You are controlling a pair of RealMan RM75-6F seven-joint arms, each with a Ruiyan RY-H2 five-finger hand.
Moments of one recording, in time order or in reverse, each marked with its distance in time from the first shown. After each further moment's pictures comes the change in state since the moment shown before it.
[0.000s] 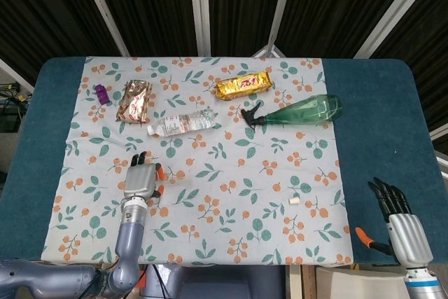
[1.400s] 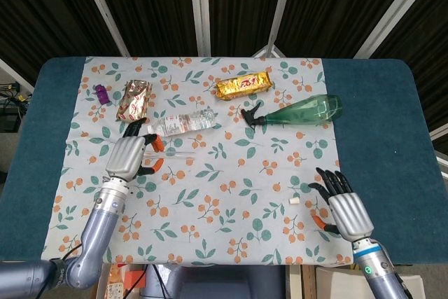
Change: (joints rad) left arm 0.036 0.338 -0.026 -0.209 0.295 -0.147 -0.351; right arm 0.198 -0.157 0.071 -0.029 0.076 -0.280 -0.375
